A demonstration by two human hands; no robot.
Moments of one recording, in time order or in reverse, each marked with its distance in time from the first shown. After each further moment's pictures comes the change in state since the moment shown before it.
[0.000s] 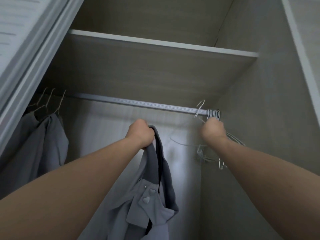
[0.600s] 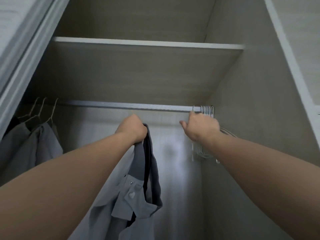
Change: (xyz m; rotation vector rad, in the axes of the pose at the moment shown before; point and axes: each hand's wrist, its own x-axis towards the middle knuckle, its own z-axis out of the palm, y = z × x) left_hand 0.022 0.012 -0.001 0.417 0.036 0.066; right_hand 0.005 0.002 0.005 -0.512 0.006 -0.390
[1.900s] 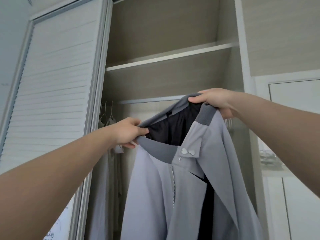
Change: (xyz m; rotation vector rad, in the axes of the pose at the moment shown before) left_hand -0.231 0.060 -0.174 -0.250 -0.366 -0.197; right_hand -0.112 0.072 -0.185 1.533 -0.856 -0.020
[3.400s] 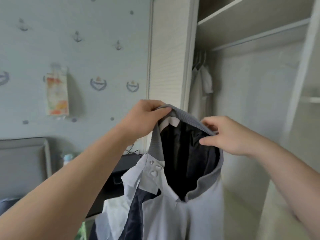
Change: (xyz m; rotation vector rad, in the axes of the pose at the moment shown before) left_hand -0.425 0.131 0.107 0.187 0.511 -0.220; right_hand -0.336 0.112 0.097 -0.274 -0.569 -0.477
